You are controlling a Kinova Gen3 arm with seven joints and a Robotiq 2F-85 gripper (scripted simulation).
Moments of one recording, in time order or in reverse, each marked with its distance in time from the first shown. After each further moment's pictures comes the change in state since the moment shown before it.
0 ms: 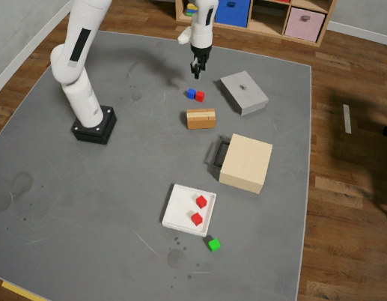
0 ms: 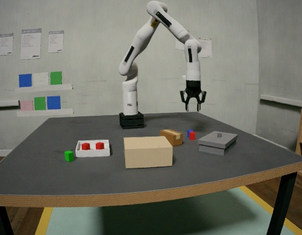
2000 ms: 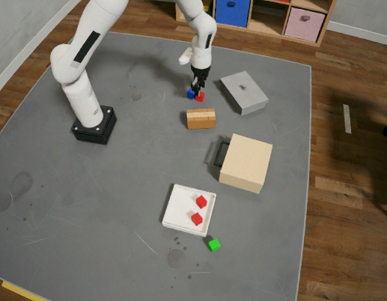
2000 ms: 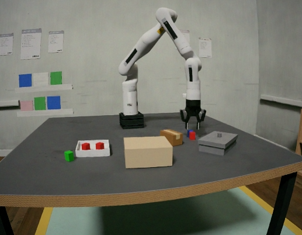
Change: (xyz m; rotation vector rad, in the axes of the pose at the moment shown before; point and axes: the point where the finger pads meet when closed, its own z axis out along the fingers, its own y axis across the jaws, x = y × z) arm -0.001 0.001 0.094 0.000 0.000 0.000
